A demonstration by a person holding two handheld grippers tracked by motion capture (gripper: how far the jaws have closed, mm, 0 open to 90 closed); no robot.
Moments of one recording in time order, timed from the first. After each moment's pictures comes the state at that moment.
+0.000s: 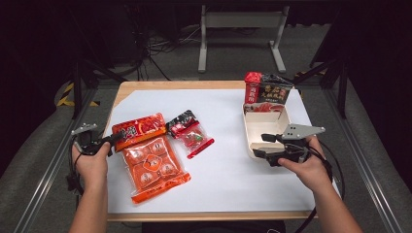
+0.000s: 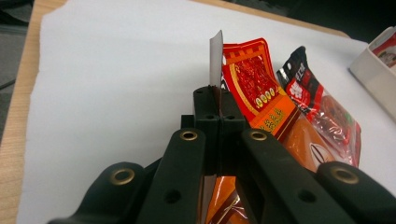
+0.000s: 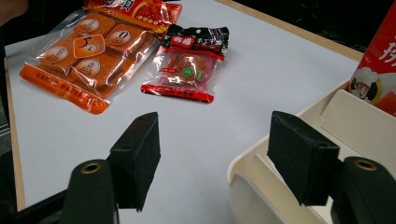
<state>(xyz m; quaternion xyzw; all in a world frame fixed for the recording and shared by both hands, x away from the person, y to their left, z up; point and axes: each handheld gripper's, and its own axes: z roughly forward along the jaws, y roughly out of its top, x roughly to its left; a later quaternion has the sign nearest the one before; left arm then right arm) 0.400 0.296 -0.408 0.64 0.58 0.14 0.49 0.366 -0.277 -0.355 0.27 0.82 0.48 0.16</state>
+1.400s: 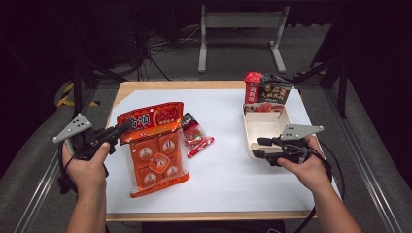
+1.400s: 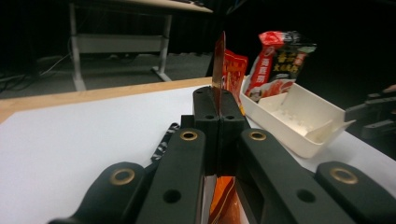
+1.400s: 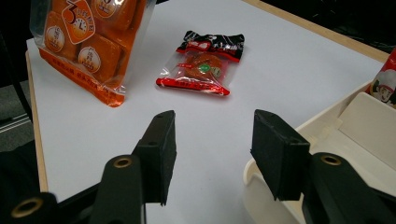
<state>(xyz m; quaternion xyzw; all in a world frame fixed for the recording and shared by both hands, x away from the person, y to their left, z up) 0.342 0.248 -0.313 0.68 0.39 0.18 0.60 0.363 -0.272 -0.349 0.26 0.83 0.47 0.13</state>
